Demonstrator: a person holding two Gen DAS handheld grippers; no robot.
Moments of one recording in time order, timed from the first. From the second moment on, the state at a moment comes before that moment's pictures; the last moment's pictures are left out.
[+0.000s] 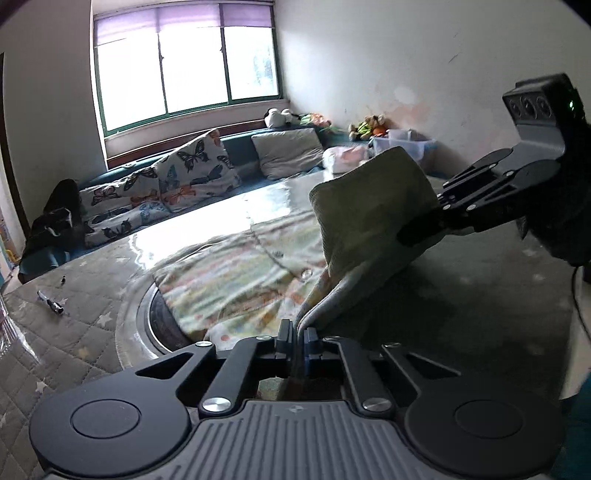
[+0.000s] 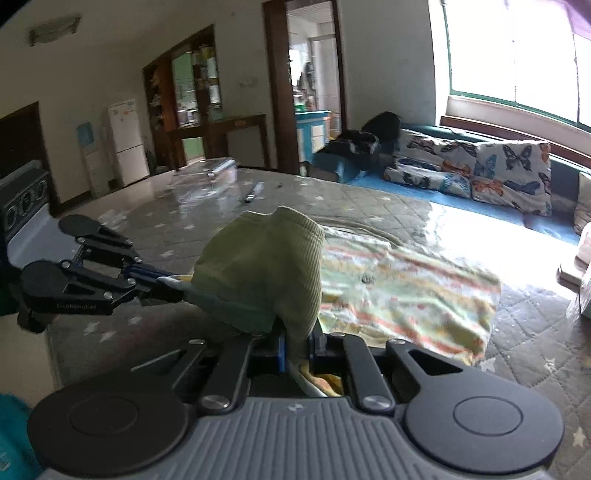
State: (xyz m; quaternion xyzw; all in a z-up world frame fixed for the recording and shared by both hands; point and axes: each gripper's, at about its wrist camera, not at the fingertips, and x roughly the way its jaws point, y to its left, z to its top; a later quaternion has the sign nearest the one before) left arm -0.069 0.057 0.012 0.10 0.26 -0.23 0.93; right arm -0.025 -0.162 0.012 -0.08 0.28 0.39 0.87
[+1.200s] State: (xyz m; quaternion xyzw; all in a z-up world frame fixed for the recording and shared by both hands) left arm 0.122 0.083 -0.006 0.03 0.38 -0.18 0.91; right arm 0.145 -0.119 -0.009 -0.11 0.35 0.33 0.87
